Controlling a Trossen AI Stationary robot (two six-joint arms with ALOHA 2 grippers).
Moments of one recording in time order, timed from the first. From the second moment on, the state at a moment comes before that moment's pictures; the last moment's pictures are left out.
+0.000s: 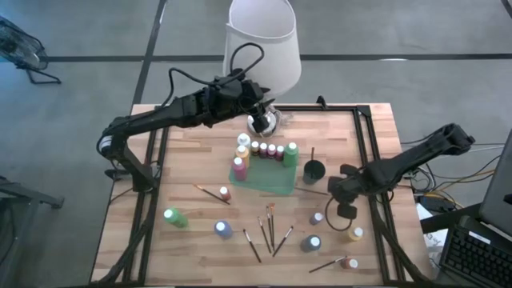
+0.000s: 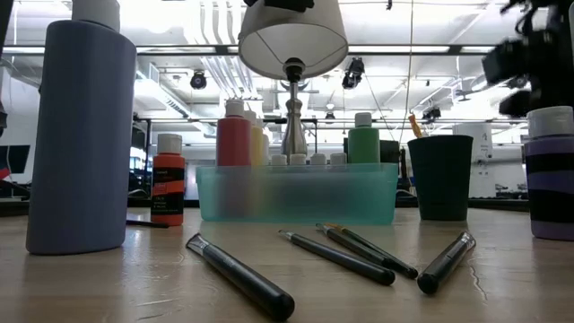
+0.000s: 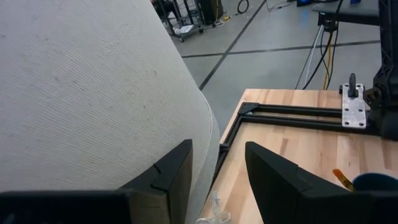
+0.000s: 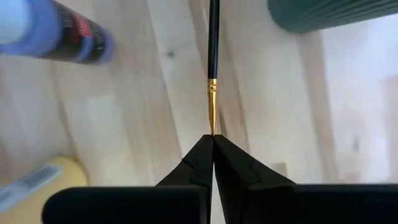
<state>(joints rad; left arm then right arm) 0.22 1.60 1.78 -0.42 -0.36 0.21 0.39 1.07 0.68 -0.97 0.07 0.62</state>
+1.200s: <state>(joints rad) 0.22 1.60 1.83 -0.57 -0.25 0.08 0.12 1.26 1.55 -1.57 0.07 0.34</state>
